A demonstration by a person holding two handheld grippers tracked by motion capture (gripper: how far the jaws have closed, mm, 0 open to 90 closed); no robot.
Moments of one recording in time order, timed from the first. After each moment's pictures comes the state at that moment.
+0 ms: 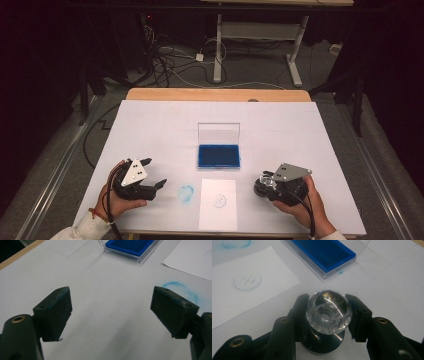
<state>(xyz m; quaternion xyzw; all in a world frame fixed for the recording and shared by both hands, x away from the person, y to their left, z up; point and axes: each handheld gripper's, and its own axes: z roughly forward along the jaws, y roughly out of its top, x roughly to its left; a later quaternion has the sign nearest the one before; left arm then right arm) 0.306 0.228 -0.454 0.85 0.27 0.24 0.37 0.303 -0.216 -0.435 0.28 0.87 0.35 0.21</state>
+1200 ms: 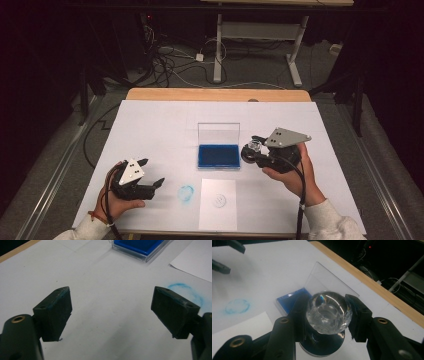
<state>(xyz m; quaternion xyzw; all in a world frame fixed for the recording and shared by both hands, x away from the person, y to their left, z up) 0.304 0.230 -0.456 0.84 0.31 0.23 0.38 0.346 -0.183 -0.359 0.24 0.83 0.43 0.26</state>
